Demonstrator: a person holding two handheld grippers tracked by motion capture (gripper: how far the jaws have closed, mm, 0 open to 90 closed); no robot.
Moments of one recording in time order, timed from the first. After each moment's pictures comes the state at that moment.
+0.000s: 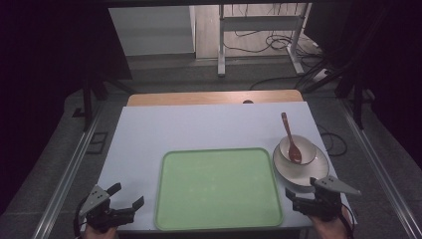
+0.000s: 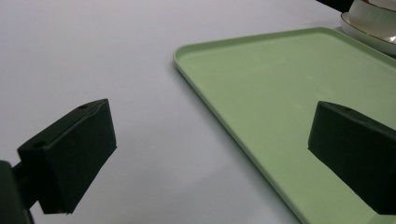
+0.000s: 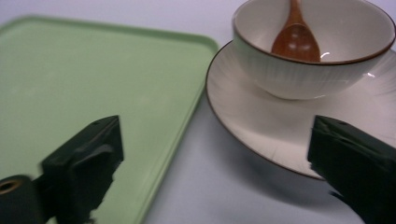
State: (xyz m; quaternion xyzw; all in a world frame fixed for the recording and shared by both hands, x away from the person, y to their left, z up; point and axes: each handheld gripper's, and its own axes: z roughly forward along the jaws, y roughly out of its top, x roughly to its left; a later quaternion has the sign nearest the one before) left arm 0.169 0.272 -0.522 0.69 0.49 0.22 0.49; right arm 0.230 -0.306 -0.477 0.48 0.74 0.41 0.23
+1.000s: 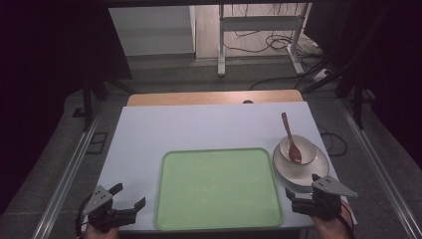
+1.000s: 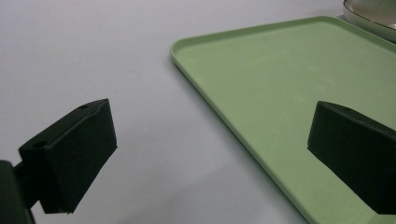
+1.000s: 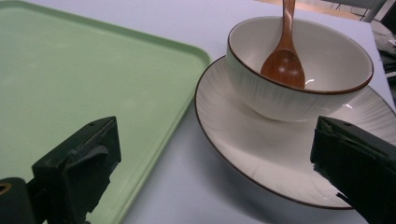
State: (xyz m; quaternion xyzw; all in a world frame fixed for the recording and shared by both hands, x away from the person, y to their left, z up) left arm 0.171 0.268 -0.524 0.70 0.48 0.22 0.48; right arm 0.232 -0.304 -0.476 0.44 0.76 0.39 0.29
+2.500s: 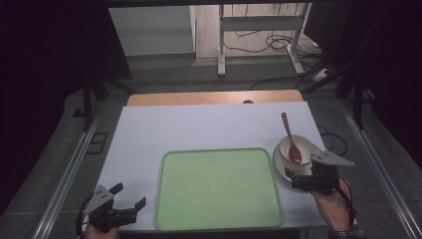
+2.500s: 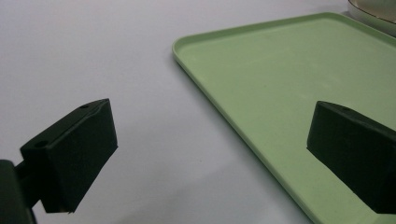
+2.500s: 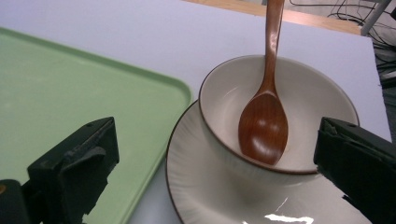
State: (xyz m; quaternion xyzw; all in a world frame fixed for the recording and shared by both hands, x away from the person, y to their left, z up) left arm 0.172 0.267 -0.525 0.70 0.48 0.22 0.47; right arm 0.288 -0.304 -0.451 0.44 0.76 0.39 0.27
